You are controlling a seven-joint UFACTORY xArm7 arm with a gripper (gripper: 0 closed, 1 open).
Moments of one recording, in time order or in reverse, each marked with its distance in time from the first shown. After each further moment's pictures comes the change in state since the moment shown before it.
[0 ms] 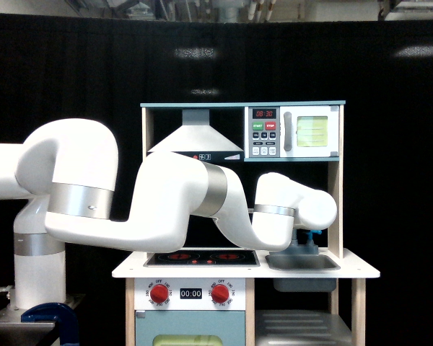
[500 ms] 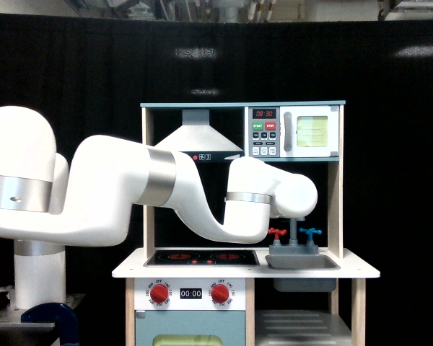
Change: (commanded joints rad) arm -0.297 0.035 0.061 -0.165 -0.008 0.133 0.033
